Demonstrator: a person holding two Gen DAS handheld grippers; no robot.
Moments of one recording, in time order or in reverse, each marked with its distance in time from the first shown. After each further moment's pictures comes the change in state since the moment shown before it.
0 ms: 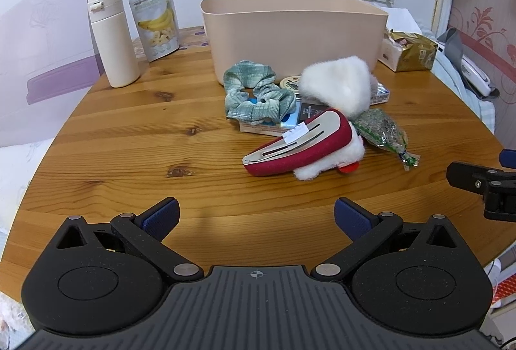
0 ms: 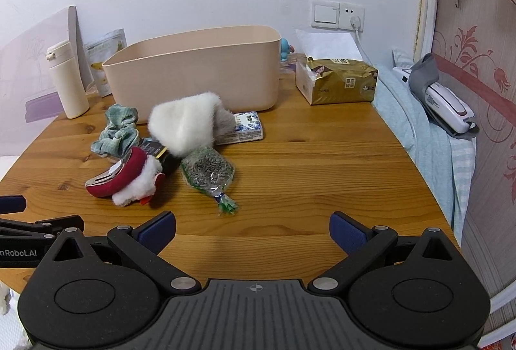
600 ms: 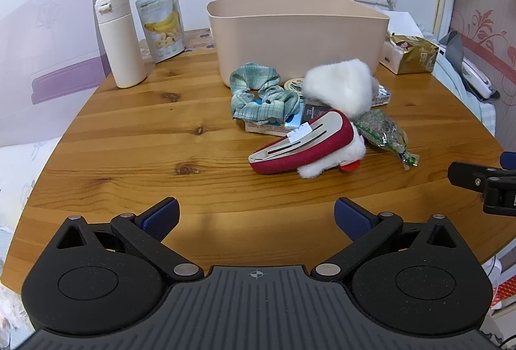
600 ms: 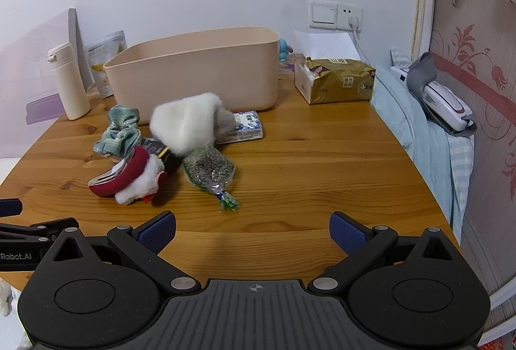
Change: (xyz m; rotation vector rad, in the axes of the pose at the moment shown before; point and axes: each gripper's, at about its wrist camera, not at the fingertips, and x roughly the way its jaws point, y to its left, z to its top) left arm -0.009 0.003 -0.003 -0.005 -0.009 0.010; right arm -0.004 0.000 -0.002 0.011 0.003 -0.003
